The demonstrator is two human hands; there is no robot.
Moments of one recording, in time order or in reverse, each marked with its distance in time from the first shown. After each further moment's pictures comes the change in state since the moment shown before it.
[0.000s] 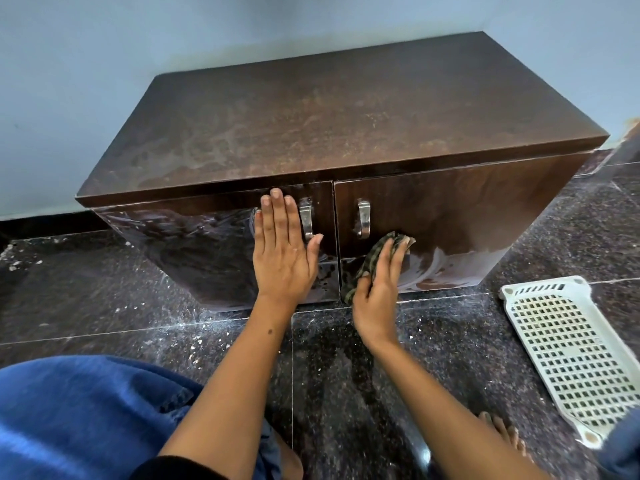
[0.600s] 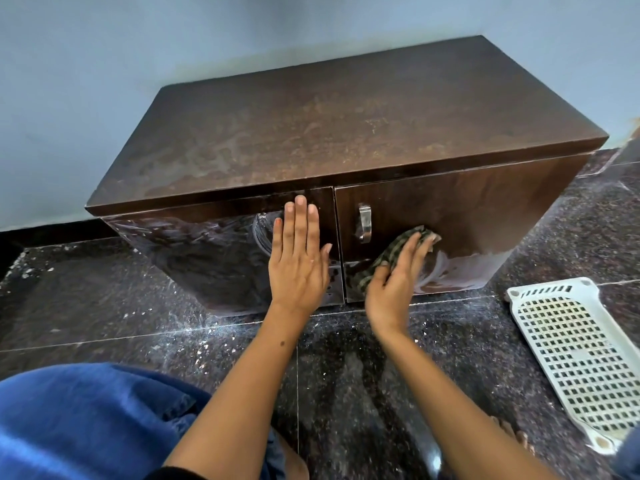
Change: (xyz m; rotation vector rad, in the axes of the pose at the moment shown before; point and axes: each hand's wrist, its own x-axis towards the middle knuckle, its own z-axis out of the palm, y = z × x) left_hand -0.001 0.016 -0.006 0.001 -0.031 0.079; right_hand 0.016 -0.015 -0.010 0.046 0.145 0.049
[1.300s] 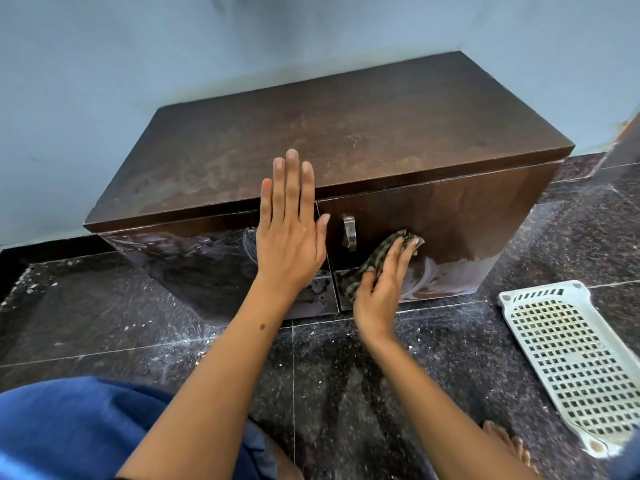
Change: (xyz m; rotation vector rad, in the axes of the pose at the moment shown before) left_hand 0.062 0.013 -0.055 0.074 -0.054 0.023; right_hand -0.001 -0.004 -0.003 0.094 -0.024 -0.001
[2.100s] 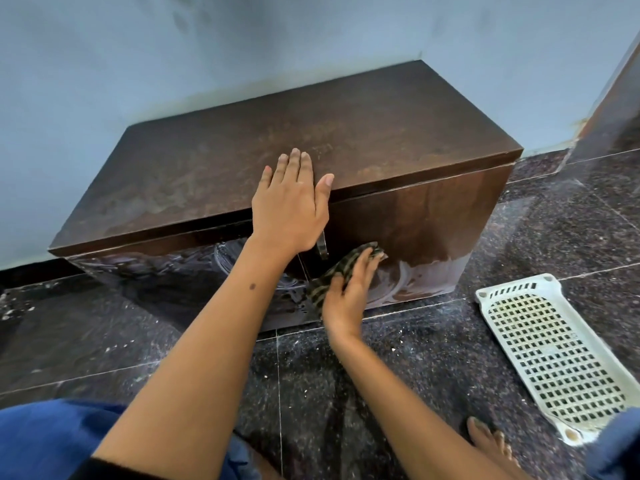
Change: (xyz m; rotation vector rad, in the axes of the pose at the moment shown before) left_hand 0.070 0.033 -0.028 -0.101 -0.445 -0.063; right_hand 0.001 -0.013 0.005 0.149 -0.034 0.215
